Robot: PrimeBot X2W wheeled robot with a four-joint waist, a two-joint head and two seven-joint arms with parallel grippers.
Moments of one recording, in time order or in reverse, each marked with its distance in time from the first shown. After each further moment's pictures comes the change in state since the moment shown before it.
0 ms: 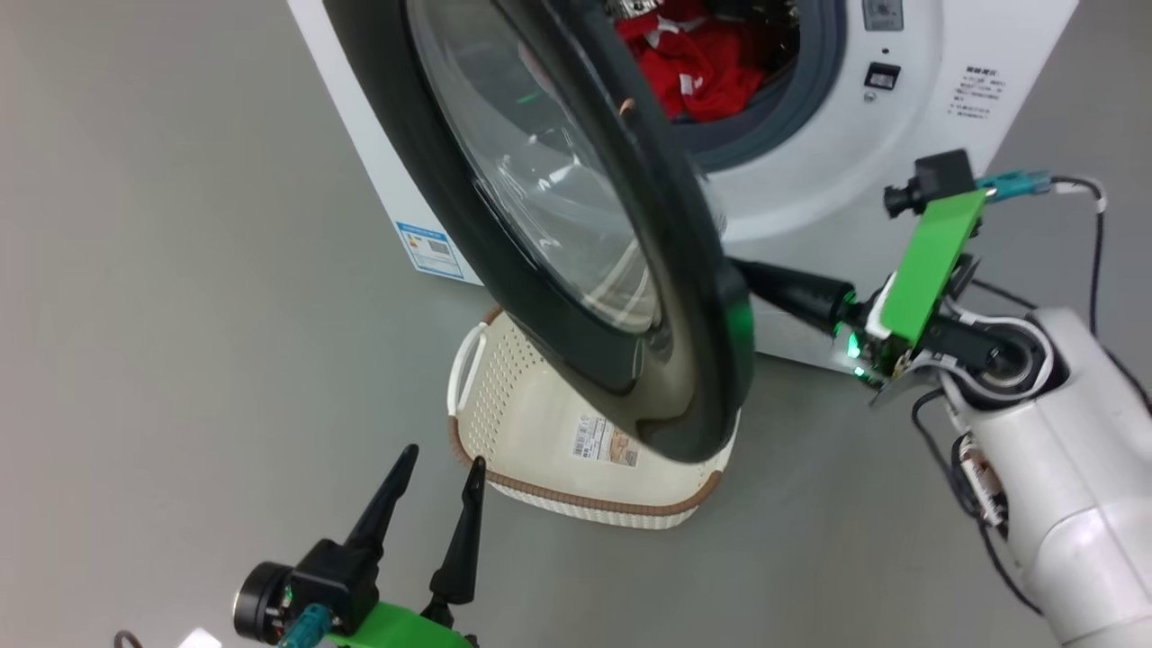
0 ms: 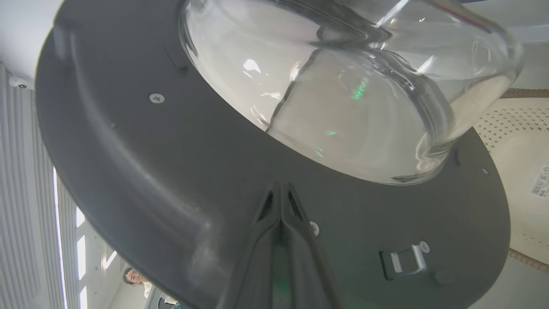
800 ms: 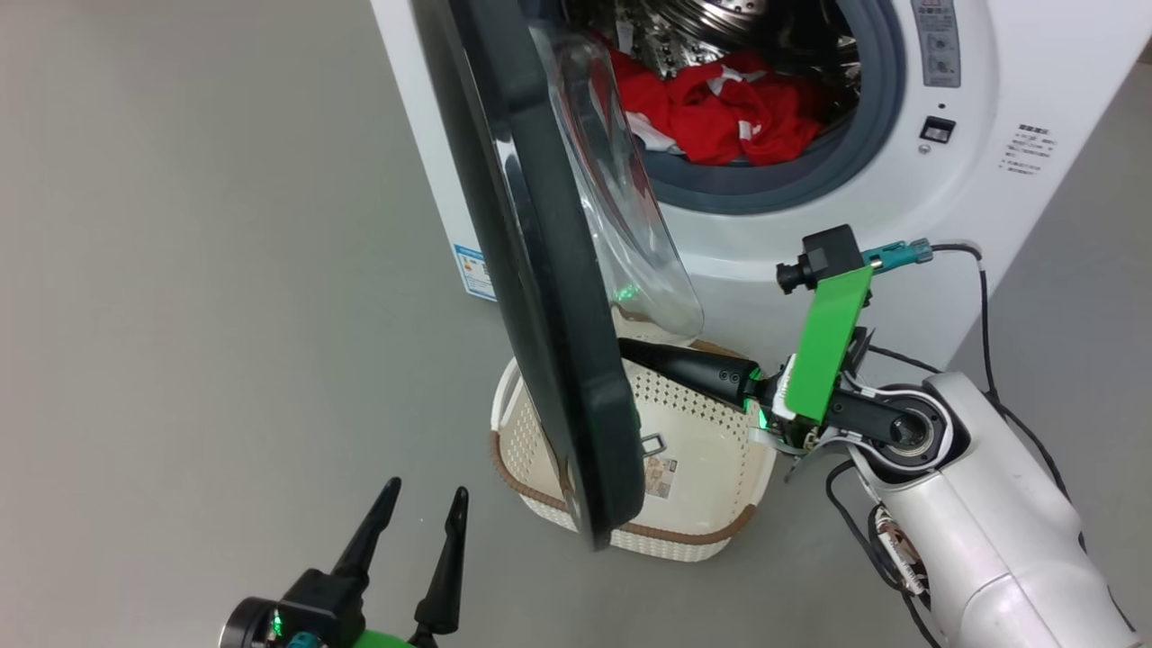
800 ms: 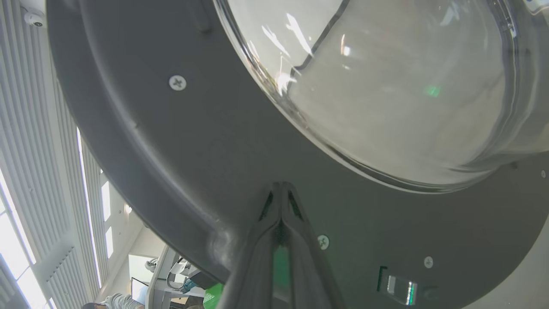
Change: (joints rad) left arm 0.060 0.002 0.034 0.004 0.017 -0.001 0.000; right arm 0.115 0.109 0.067 -0.086 -0.035 0.000 -0.010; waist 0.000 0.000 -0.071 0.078
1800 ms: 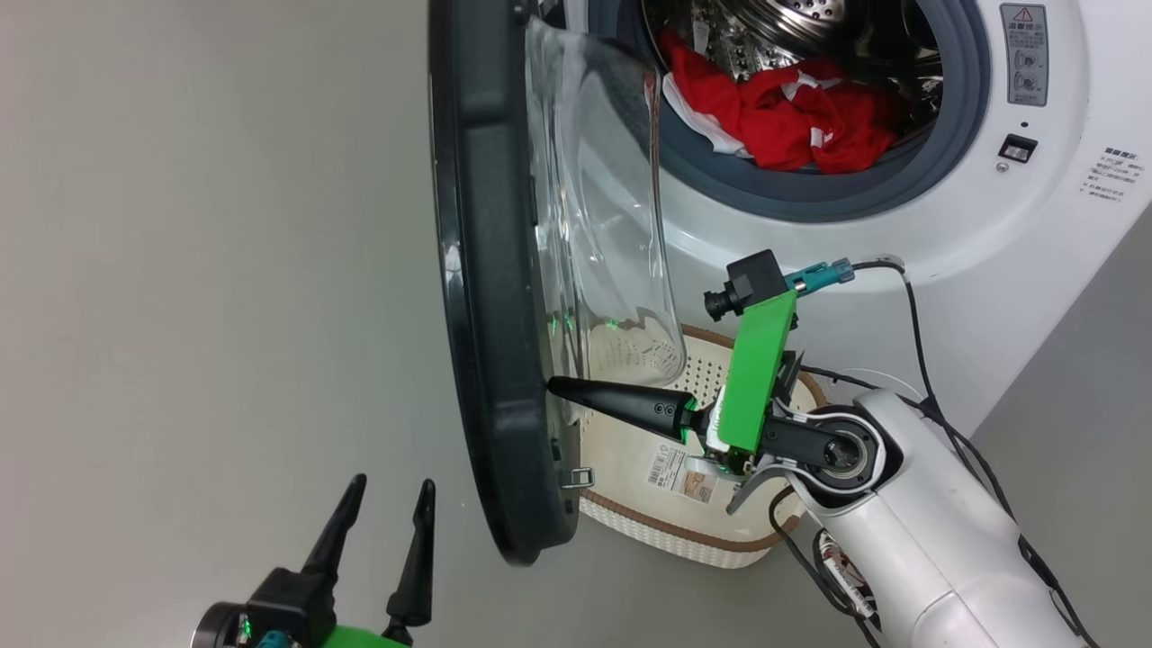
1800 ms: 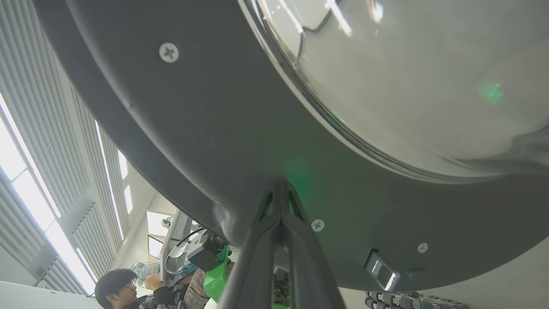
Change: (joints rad) left arm 0.005 0.000 0.058 -0.007 0.000 0.013 0.000; right arm -0.005 0.065 0.091 0.015 -0.005 0.000 -0.023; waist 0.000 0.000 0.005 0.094
